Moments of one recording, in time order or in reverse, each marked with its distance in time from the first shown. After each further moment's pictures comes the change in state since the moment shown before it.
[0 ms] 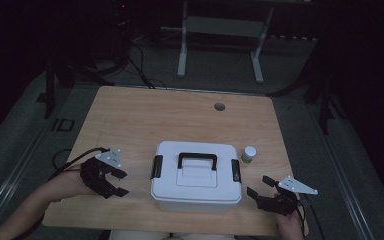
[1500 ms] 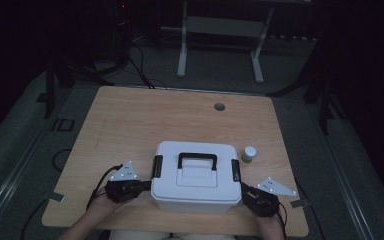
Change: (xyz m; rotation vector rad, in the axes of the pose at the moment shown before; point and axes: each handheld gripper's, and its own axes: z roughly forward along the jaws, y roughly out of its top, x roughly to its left) left arm -0.020 -0.016 0.089 -0.423 0.146 -0.182; right arm 0.055 0.010 0.023 0.050 -0.027 -0.014
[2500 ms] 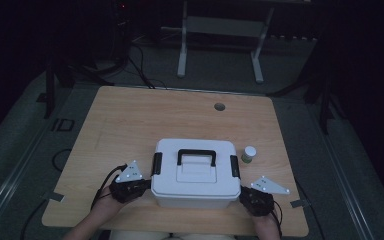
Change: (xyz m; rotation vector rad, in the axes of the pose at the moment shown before) left arm -0.015 0.012 0.007 -0.002 0.065 0.039; right arm 0.016 0.009 0.006 0.022 -0.010 -0.033
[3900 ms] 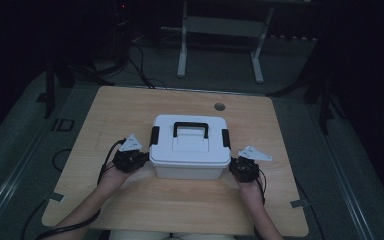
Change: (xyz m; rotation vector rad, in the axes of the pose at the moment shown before) left arm 0.071 0.023 0.026 -0.034 0.115 -0.093; right arm -0.031 0.049 0.074 -0.022 -0.064 0.021
